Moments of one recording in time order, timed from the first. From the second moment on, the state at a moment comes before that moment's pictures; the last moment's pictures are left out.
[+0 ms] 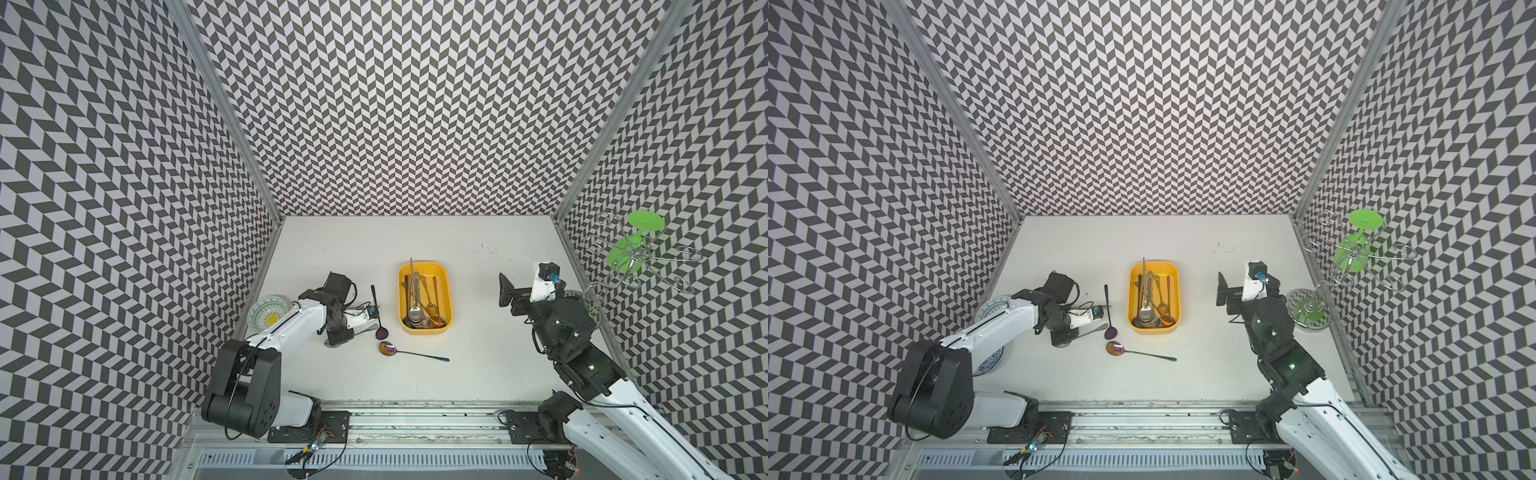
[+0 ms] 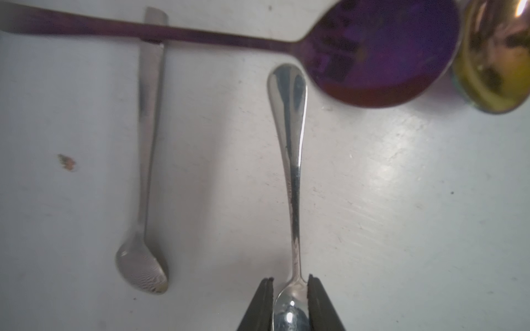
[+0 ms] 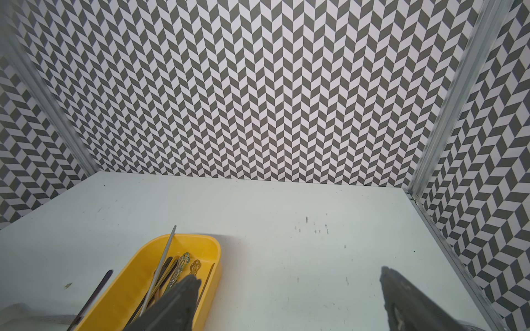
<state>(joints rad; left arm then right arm) -0.27 1.35 0.79 -0.79 0.06 0.98 0.51 0.62 0.57 -0.07 0.41 0.05</state>
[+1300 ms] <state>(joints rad) 0.16 1.57 0.84 -0.92 0.34 0.98 0.52 0.63 0.57 -0.08 0.41 0.05</state>
